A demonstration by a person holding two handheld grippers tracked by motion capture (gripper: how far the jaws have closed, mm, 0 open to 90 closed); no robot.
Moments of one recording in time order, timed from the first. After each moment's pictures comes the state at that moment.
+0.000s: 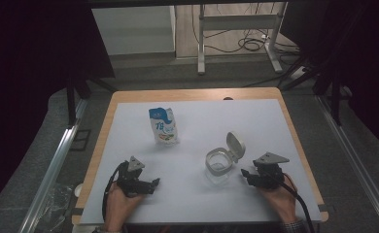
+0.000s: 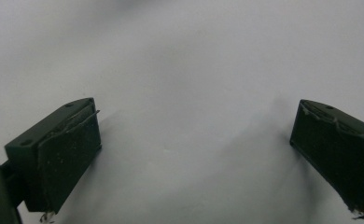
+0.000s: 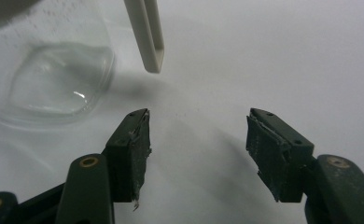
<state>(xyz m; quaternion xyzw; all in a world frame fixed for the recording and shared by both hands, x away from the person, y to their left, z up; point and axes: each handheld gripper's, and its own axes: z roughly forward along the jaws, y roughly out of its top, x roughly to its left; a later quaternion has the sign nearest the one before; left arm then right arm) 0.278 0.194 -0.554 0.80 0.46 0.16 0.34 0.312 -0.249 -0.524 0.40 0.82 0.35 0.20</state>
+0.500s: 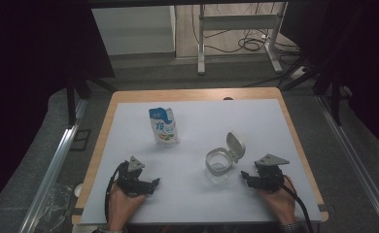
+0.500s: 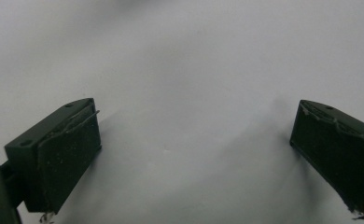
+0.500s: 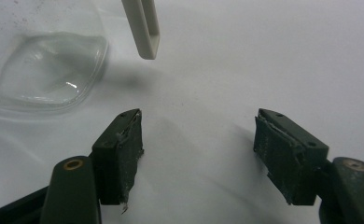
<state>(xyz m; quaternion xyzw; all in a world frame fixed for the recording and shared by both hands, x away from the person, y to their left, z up) 0.278 0.194 -0.554 0.80 0.46 0.16 0.34 0.311 -0.252 -0.531 0.40 0.82 0.35 0.20</state>
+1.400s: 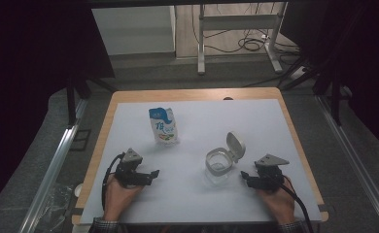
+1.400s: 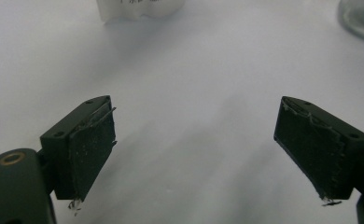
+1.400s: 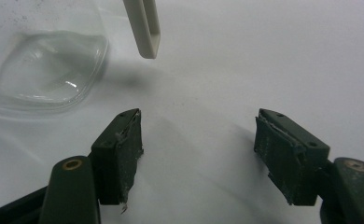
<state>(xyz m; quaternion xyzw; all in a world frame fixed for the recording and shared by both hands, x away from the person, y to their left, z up) 0.295 0.204 -0.532 0.80 0.45 0.13 0.39 0.311 -0.252 -0.532 0.40 0.82 0.35 0.21</state>
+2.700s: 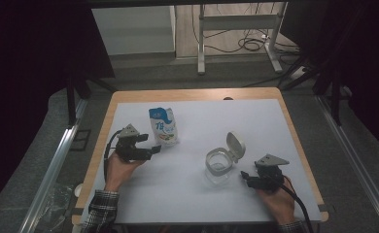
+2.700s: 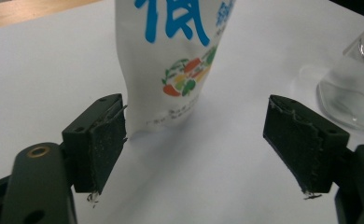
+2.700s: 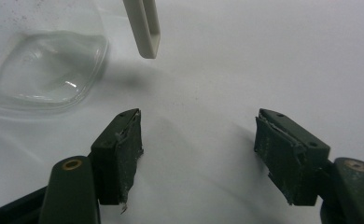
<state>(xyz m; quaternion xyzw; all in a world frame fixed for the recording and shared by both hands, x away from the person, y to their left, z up) 0.357 0.215 -0.498 0.78 0.39 0.13 0.47 0.311 -0.252 -0.532 0.40 0.82 0.35 0.21</state>
